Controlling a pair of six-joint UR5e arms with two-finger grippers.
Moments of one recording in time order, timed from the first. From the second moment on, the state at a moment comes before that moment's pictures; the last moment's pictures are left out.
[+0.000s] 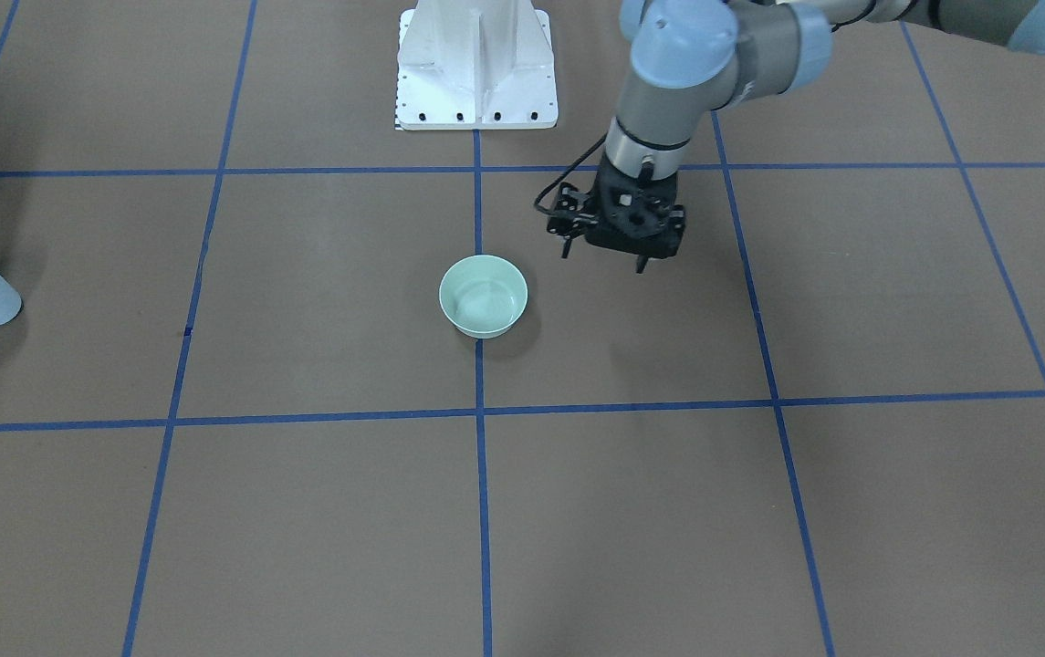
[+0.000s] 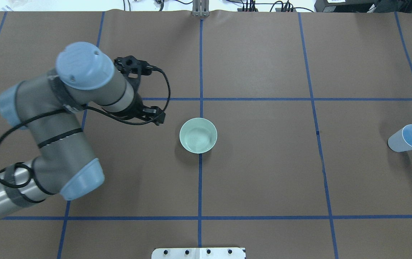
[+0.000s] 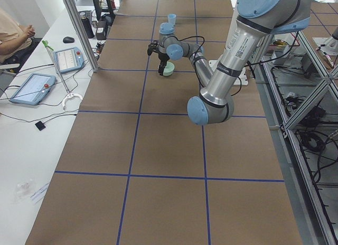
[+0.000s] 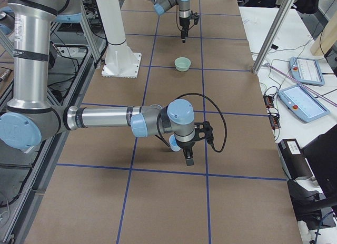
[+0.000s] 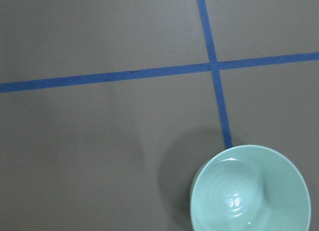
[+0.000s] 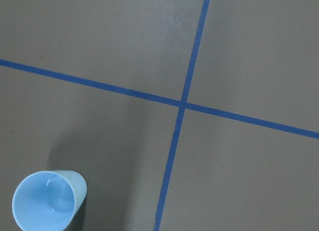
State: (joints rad) left arm -0.68 -2.08 -1.90 -1.54 -1.95 -0.86; right arm 1.57 -1.70 1.78 -1.39 2.35 0.05
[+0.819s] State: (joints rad) left arm -1.29 -1.71 -1.88 -1.50 -2.26 0.12; right arm 1.30 -1.75 2.00 -1.28 2.24 0.68
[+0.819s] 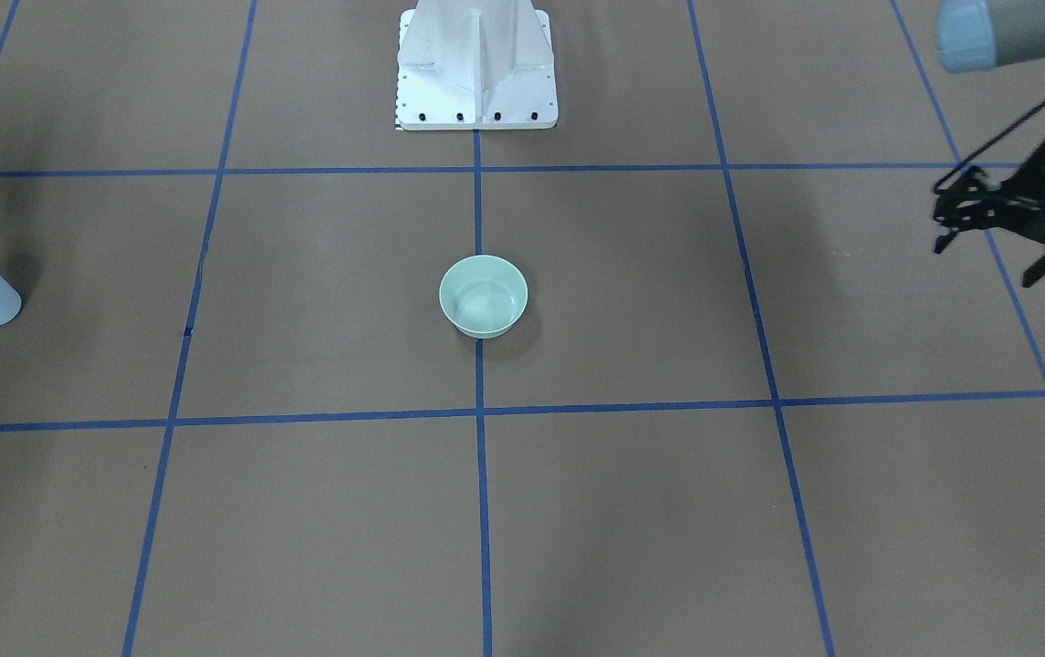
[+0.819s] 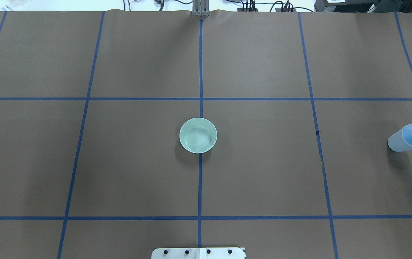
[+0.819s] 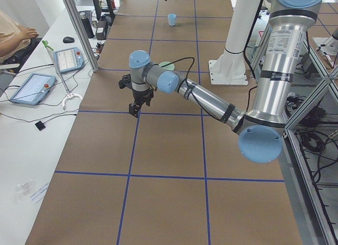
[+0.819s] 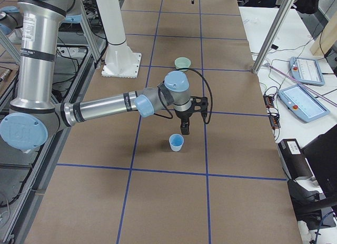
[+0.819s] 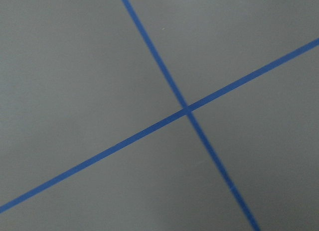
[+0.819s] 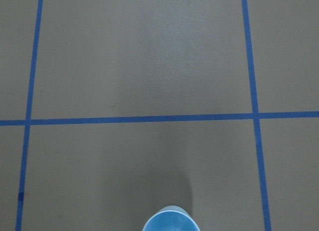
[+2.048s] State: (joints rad) left arm -1.55 -1.55 -1.78 -1.54 -2.27 0.27; right arm 0.66 -2.05 2.03 -0.84 1.45 1.48
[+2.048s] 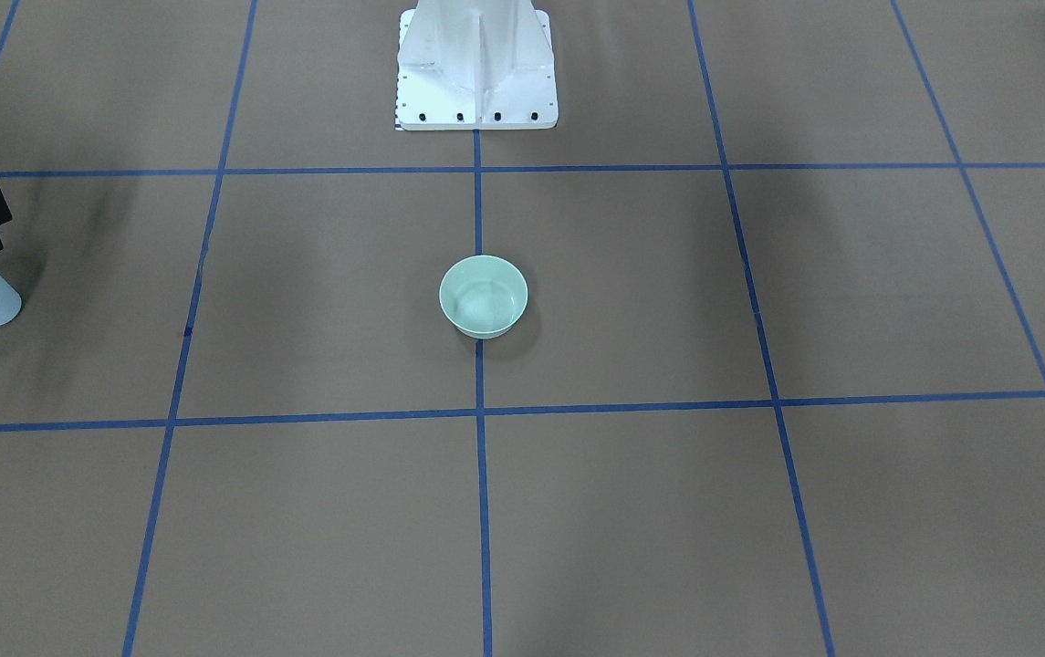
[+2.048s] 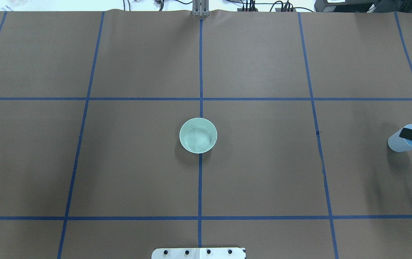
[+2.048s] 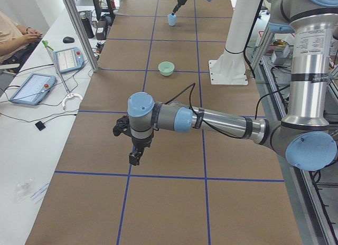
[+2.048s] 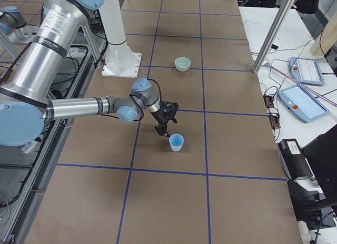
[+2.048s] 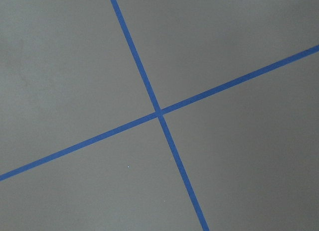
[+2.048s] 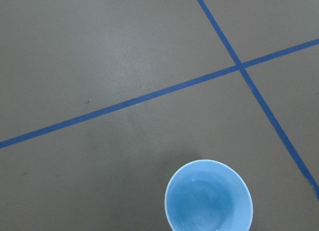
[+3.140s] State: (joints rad) left arm -1.56 -1.53 -1.81 -1.54 -2.28 0.26; right arm 0.35 -1.96 1.89 -1.10 0.90 1.94
